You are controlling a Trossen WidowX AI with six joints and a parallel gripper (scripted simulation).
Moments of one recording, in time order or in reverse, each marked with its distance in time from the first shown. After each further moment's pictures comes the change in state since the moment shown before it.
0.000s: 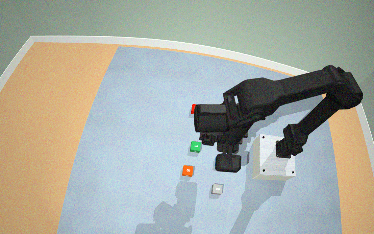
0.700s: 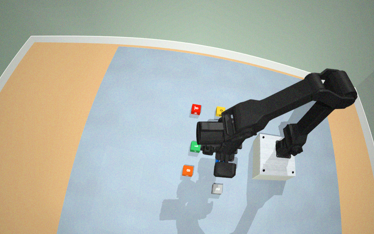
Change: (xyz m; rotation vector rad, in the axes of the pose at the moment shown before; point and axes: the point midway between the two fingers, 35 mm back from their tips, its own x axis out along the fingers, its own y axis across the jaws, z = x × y) arm 0.090 -0.008 -0.017 0.013 0.002 -0.001
